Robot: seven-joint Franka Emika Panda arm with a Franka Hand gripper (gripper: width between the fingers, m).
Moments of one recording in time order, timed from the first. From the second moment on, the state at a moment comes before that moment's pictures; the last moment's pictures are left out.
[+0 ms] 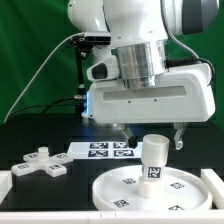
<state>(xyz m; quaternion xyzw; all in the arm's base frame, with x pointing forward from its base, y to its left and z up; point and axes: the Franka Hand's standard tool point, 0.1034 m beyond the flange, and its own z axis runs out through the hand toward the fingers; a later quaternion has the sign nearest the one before) 0.569 0.039 0.087 -0.97 0.24 0.00 0.08</state>
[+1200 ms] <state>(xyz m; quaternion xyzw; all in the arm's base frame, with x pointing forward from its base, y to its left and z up) 0.569 0.032 0.088 -0.93 0.37 -0.02 0.05</state>
